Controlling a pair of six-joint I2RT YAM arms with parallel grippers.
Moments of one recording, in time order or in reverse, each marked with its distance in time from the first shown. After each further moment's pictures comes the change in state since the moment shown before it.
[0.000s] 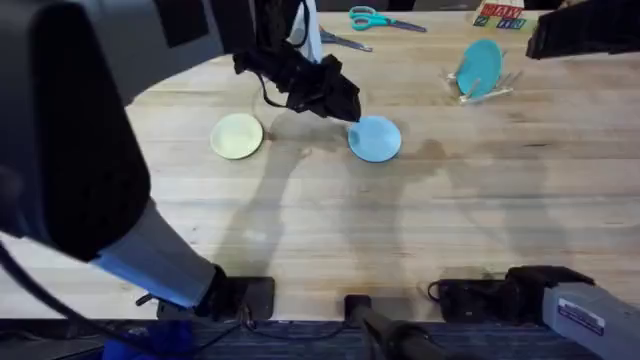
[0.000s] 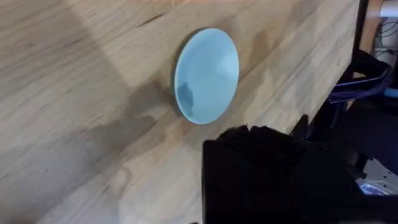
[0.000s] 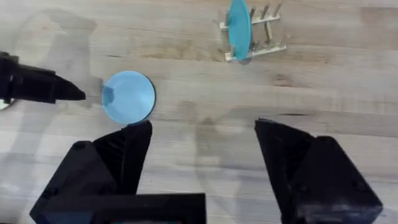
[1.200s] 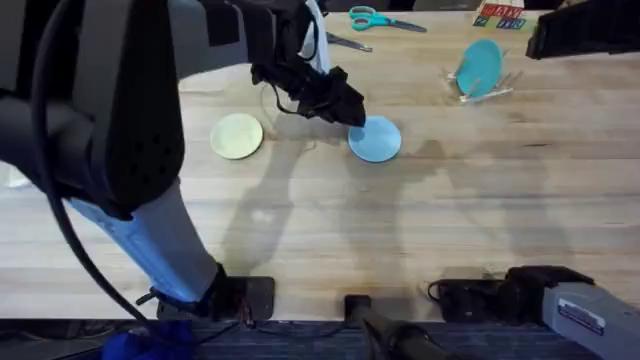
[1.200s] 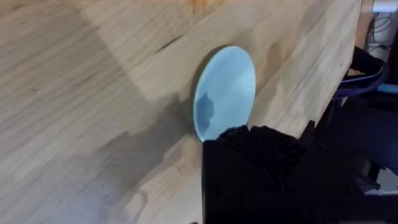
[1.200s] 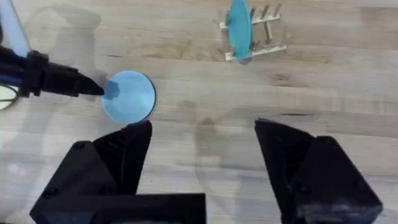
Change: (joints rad) left arm -0.012 0.133 0.000 0.123 0.042 0.000; right arm 0.000 0.000 0.000 0.000 0.000 0.000
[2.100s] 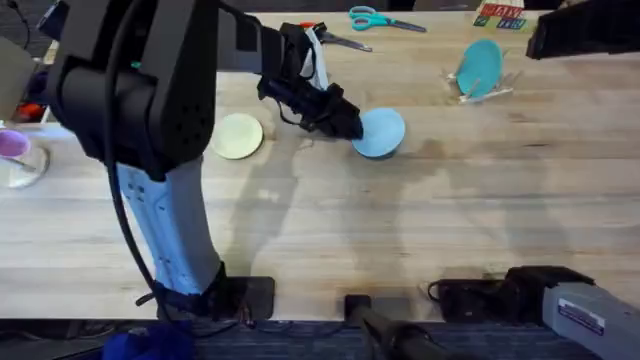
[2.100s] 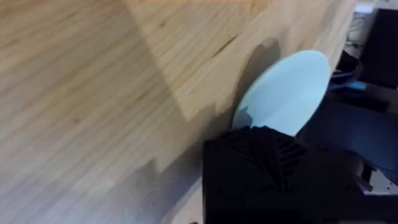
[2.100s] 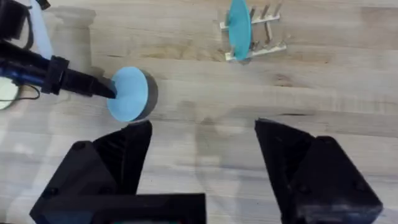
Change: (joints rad) left arm 0.020 0.170 0.009 0.038 0.082 0.002; right arm 0.000 0.000 0.000 0.000 0.000 0.000
